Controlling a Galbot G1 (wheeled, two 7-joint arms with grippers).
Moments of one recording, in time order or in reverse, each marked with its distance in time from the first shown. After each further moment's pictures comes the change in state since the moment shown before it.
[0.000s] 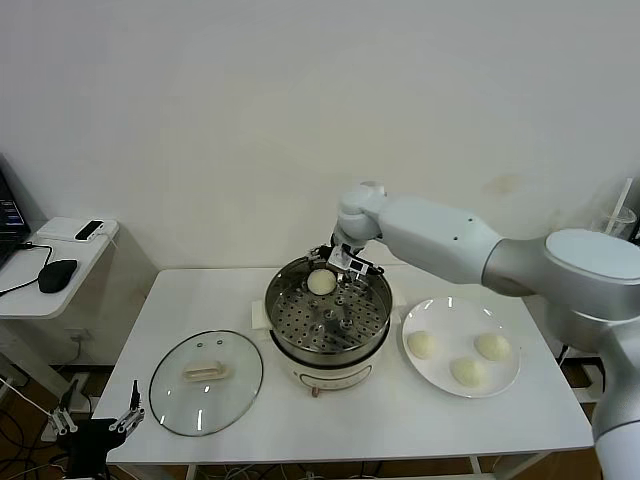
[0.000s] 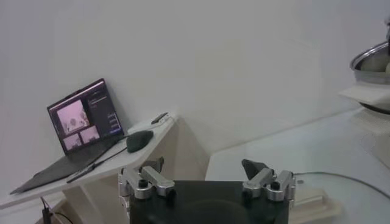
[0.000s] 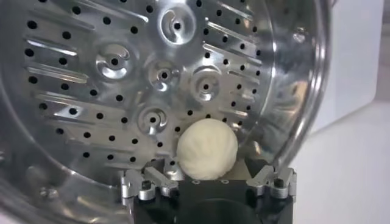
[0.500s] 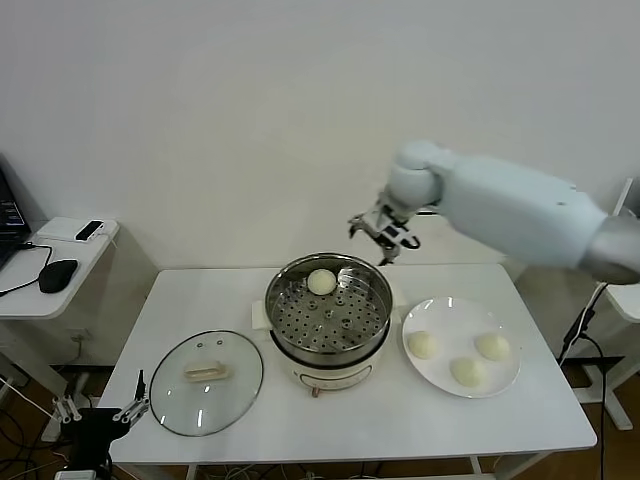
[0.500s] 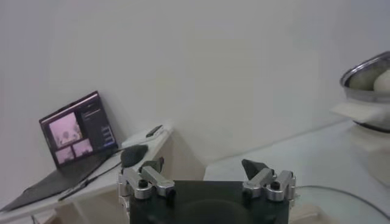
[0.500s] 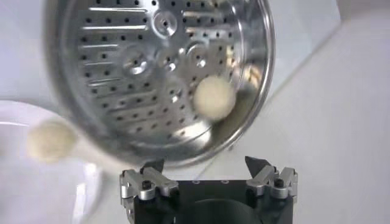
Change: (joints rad) left arm -0.017 0.047 0.013 -0.027 -0.010 0.015 0.010; right arm 0.083 -0.396 0.060 0.286 0.161 -0.341 -0.122
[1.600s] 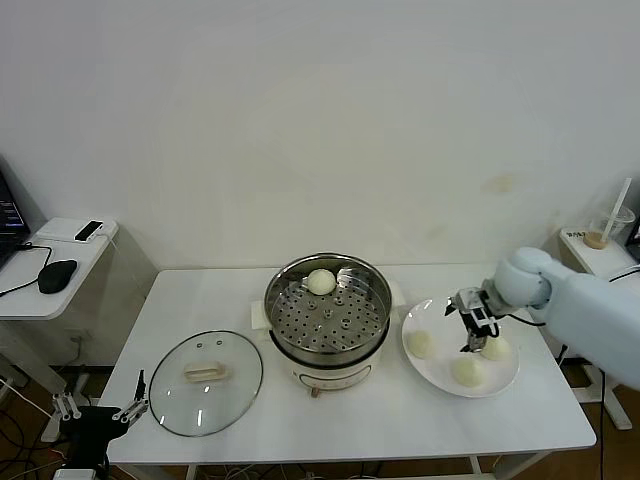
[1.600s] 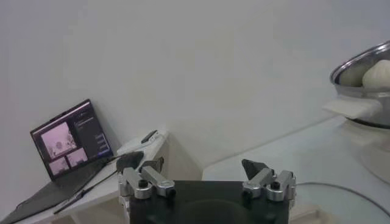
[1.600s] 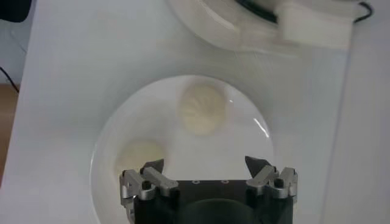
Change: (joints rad) left arm 0.015 0.030 -0.020 -0.003 0.008 0.015 0.006; right arm -0.615 -0.190 0.381 0.014 -0.151 -0.141 0.050
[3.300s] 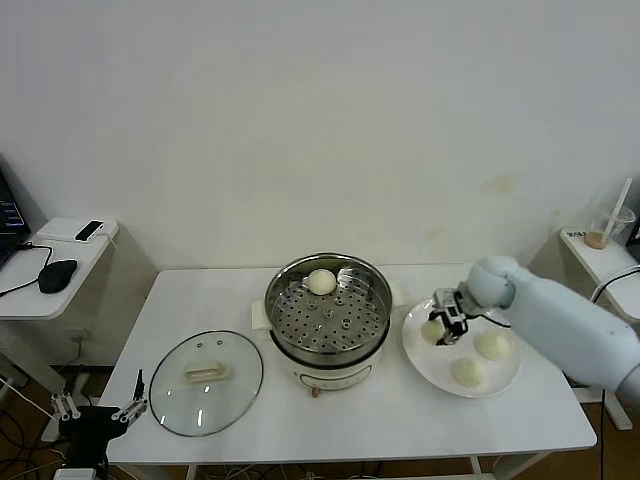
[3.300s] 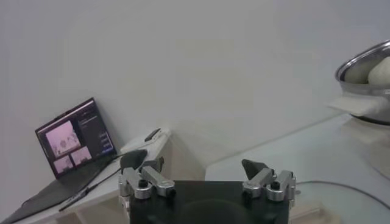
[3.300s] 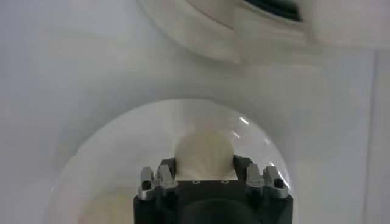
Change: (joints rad) left arm -0.005 -0.003 0.010 -0.001 0.008 0.000 -0.002; right arm 0.069 0.039 0.031 -0.068 0.009 -0.005 -0.039
